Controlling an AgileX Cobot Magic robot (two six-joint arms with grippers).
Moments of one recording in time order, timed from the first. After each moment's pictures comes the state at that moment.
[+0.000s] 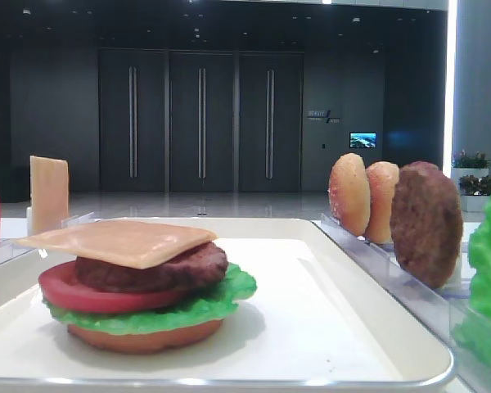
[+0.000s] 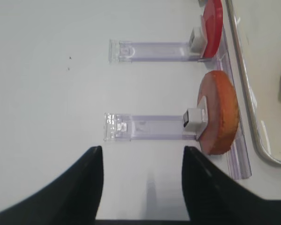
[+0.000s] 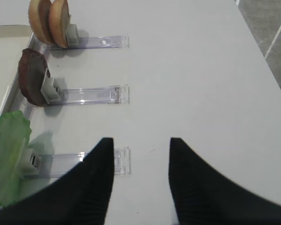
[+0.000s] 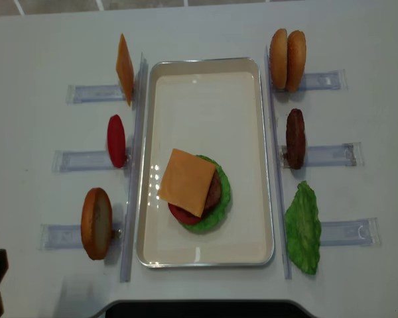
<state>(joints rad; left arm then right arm) 0.04 0.17 -0.49 0.03 1.15 -0.01 0.02 -0.01 -0.51 0.02 1.13 -0.01</state>
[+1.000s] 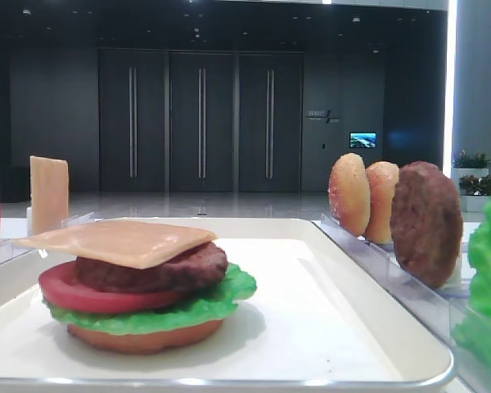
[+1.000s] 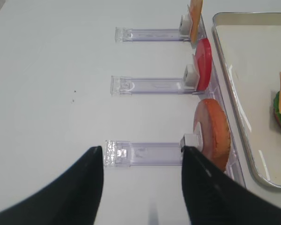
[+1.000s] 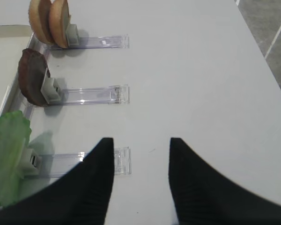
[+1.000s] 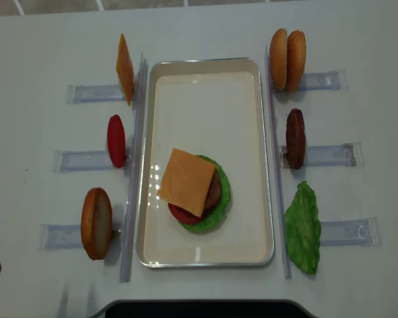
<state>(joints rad) 0.04 -0.02 -0.47 0.02 1.11 -0.01 0.02 -0.01 -0.51 0.02 1.13 -0.01</state>
